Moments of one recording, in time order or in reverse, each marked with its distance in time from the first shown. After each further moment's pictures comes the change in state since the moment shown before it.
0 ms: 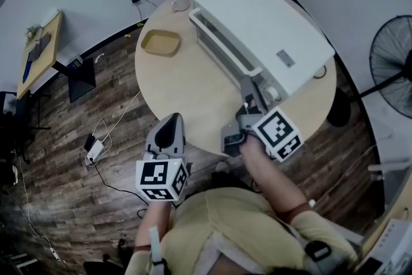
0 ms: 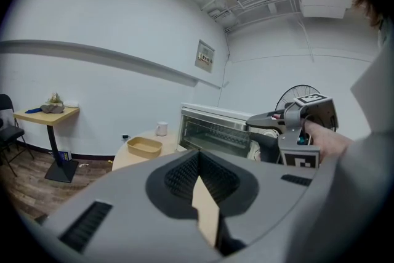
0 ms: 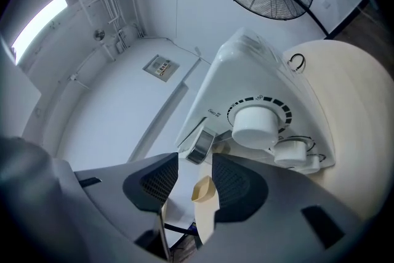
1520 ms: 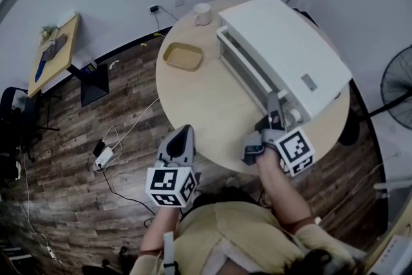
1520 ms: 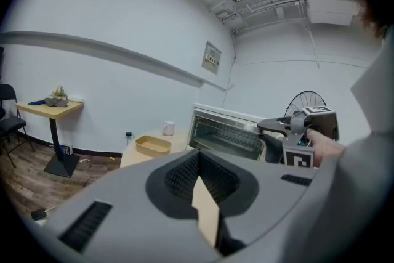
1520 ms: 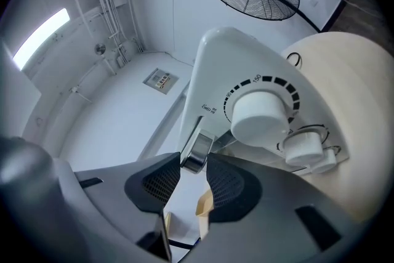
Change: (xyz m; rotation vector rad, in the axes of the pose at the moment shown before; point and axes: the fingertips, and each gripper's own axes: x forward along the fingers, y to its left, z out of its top) left arm 0.004 0.045 -0.006 -0.059 -0.009 0.009; right arm 0.021 -0.007 0.005 0.058 -0.124 0.066
